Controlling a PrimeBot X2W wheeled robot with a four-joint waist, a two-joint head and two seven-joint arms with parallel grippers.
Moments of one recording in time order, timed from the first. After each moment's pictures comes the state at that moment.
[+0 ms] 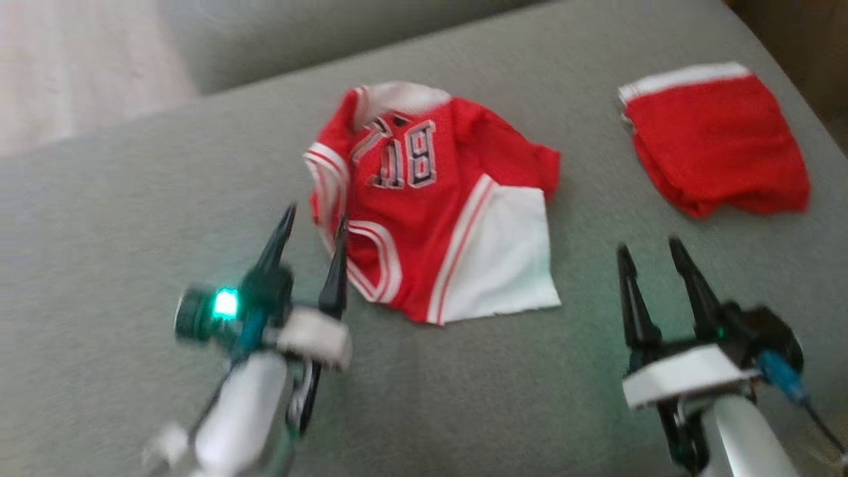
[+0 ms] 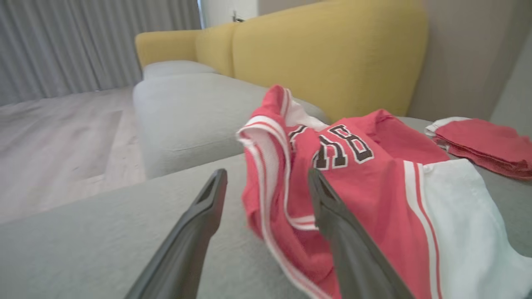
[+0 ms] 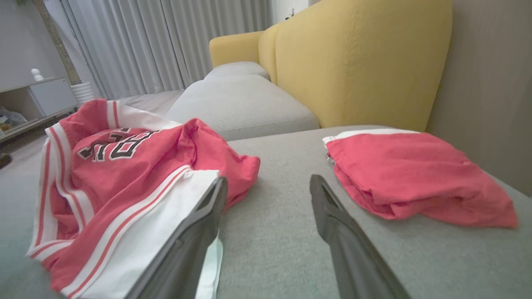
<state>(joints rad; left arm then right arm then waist) -0.47 0.05 -0.40 0.63 -0.18 0.05 -0.25 -0.13 -0.05 0.09 0.29 0.12 0.13 -0.26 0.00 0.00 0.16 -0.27</state>
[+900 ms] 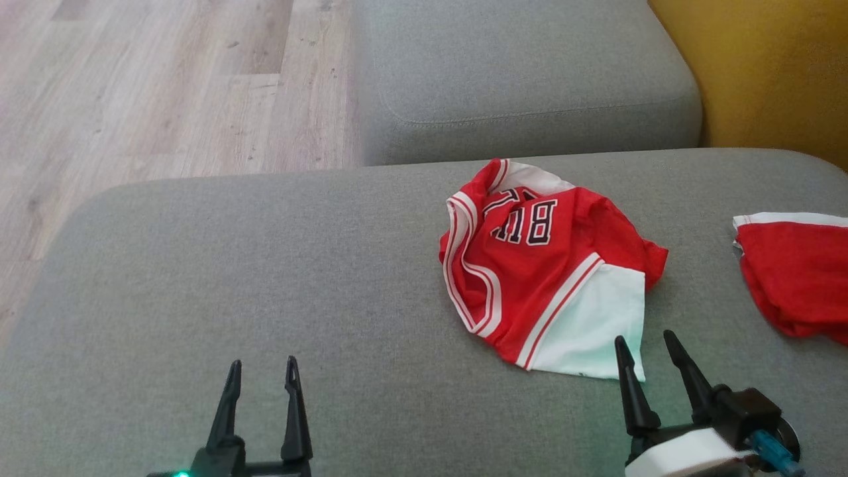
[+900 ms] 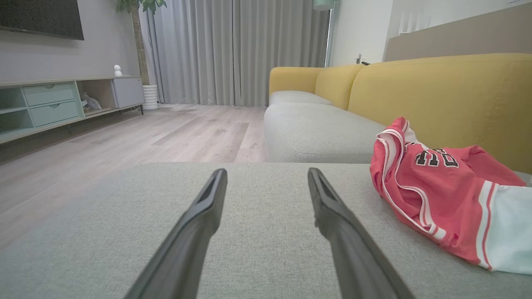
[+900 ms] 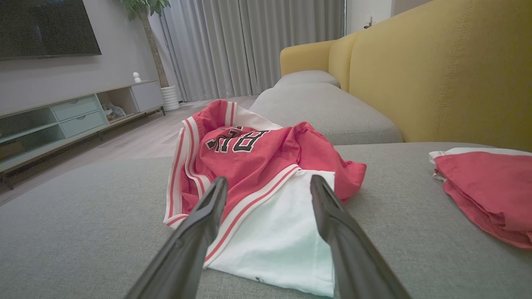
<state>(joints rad) 0.15 0.05 -0.25 0.14 -0.16 0.19 -0.25 0.10 -0.05 0.09 0.29 0.13 0.13 -0.26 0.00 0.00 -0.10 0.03</state>
